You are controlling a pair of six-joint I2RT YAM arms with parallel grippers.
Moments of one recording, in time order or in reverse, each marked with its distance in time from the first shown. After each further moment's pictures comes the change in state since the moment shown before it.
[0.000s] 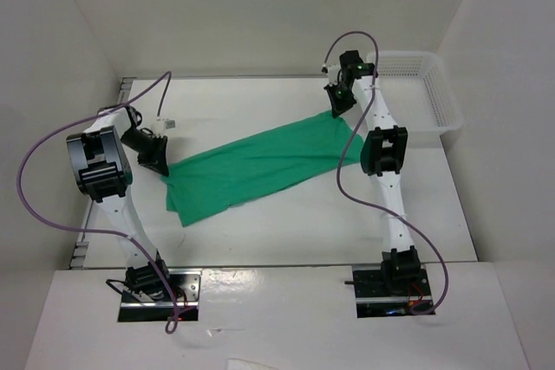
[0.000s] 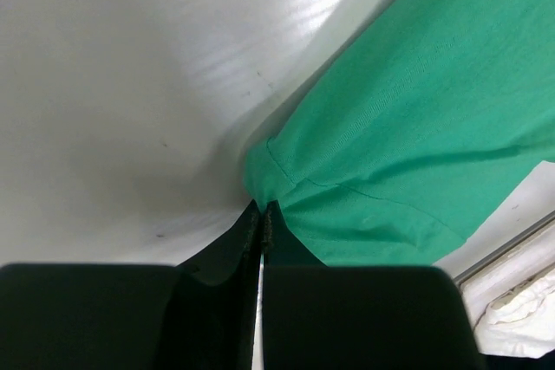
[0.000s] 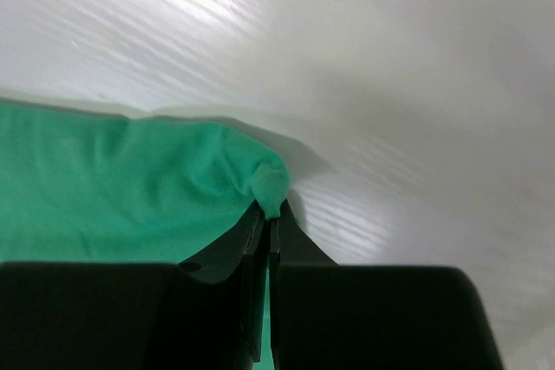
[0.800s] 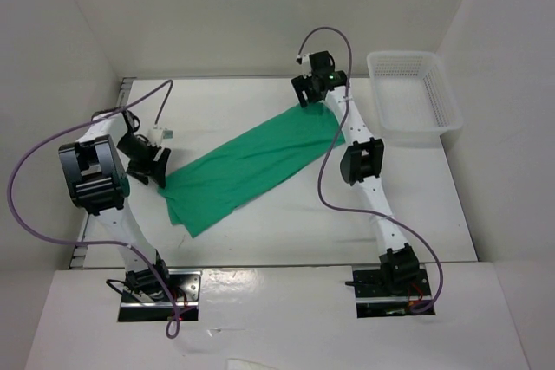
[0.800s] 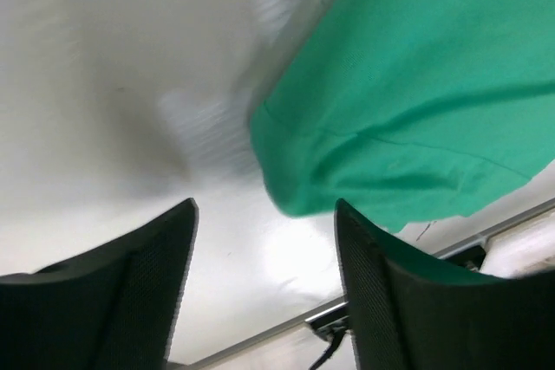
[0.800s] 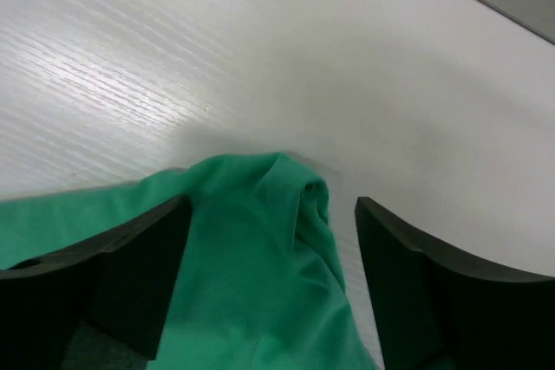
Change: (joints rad) left arm 0.003 -0.172 -0.177 -0.035 -0.175 0.037; right arm 0.161 0.225 0.360 0.229 0.196 0.098
